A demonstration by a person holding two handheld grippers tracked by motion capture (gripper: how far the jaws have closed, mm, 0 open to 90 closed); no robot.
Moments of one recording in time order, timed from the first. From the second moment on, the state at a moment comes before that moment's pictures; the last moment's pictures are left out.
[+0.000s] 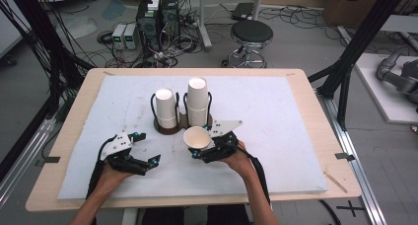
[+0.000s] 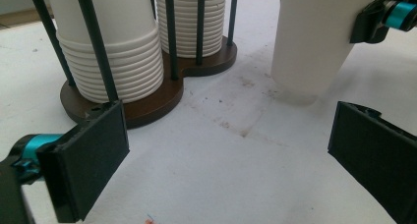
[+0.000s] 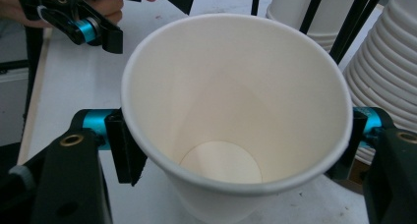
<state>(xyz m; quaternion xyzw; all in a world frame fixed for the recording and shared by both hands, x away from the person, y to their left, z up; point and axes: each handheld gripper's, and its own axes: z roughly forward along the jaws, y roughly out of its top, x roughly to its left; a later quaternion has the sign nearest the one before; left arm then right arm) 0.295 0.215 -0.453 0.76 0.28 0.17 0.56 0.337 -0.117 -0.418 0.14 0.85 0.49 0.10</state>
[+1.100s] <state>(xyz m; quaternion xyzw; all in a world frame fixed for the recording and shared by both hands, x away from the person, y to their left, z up) 0.294 0.215 -0.453 0.76 0.28 0.17 0.56 0.339 -0.111 -0.440 0.17 0.86 0.47 0.09</state>
